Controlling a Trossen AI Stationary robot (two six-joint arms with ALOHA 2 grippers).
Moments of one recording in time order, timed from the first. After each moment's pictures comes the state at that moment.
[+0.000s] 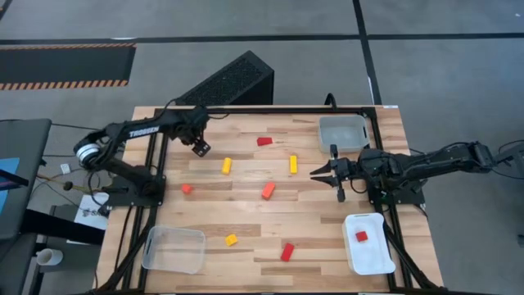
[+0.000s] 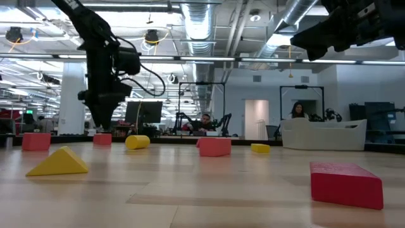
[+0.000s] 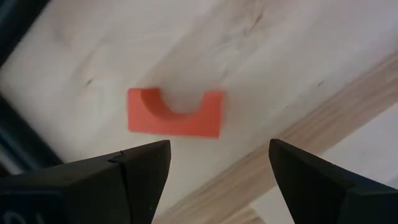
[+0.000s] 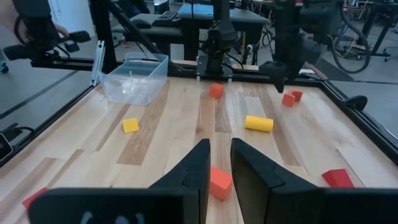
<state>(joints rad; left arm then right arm) 0.75 1.42 0.81 -0.76 -0.16 -0.06 0.04 0.69 0.32 0.22 0.00 -0.05</state>
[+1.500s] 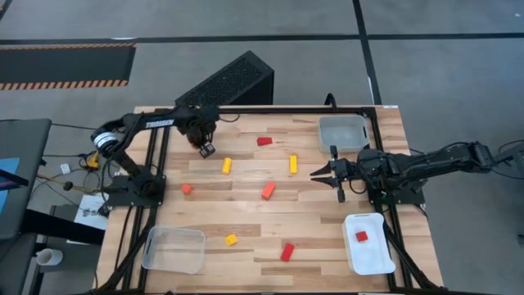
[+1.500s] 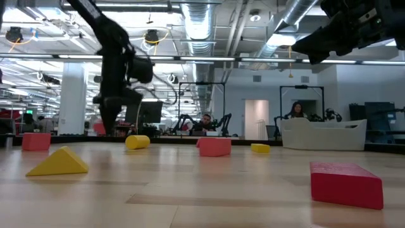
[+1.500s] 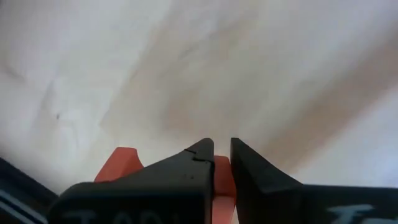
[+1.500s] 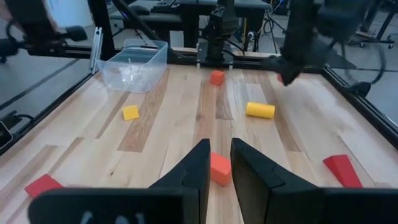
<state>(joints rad) 0.72 1.59 0.95 -0.88 -0.13 0.05 0.04 0.69 0.32 0.17 0.00 -0.05</state>
